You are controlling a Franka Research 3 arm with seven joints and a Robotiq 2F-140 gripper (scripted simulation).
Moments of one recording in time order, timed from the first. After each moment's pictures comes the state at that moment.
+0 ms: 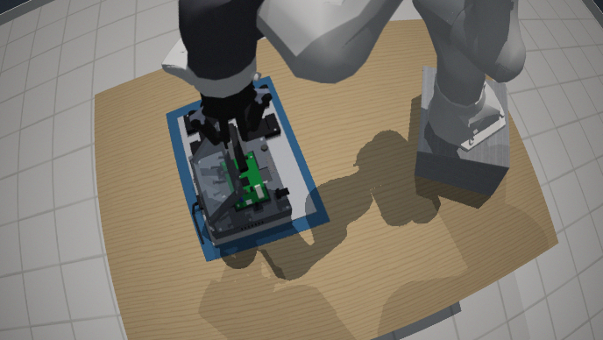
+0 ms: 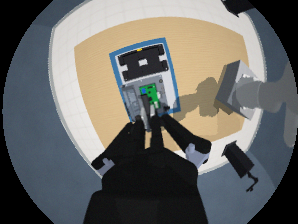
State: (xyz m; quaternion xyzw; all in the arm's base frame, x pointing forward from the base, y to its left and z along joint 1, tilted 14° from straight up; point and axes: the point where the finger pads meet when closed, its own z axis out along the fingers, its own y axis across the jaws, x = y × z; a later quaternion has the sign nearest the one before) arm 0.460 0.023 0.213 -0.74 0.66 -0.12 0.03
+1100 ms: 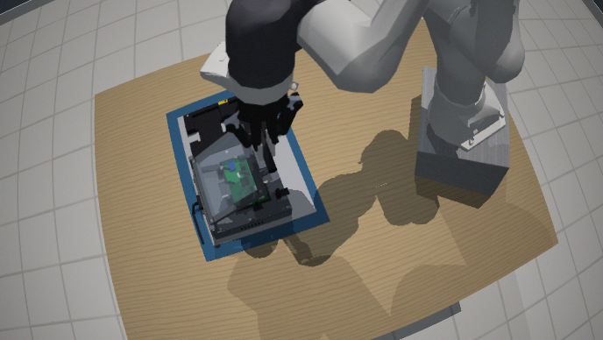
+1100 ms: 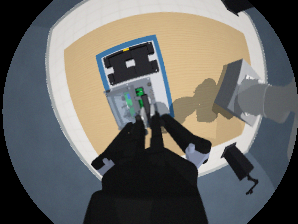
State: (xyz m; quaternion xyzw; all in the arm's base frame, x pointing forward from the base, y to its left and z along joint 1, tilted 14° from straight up) arm 0.422 0.011 0.153 -0.74 0.66 -0.12 0.03
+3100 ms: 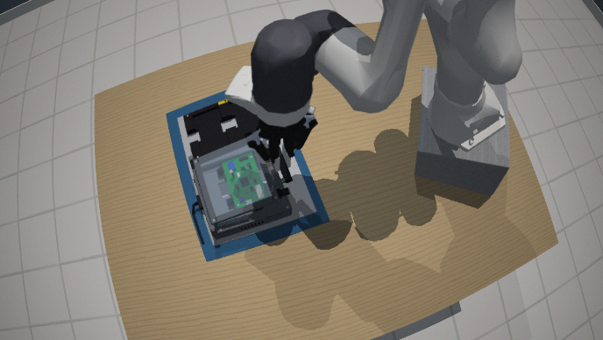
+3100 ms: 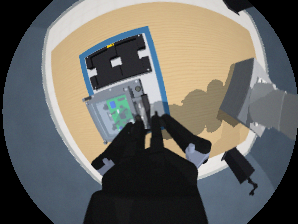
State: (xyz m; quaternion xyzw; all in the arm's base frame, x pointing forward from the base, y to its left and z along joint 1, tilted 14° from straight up) arm 0.409 -0.002 0.064 -0.74 0.66 -0.12 0.03
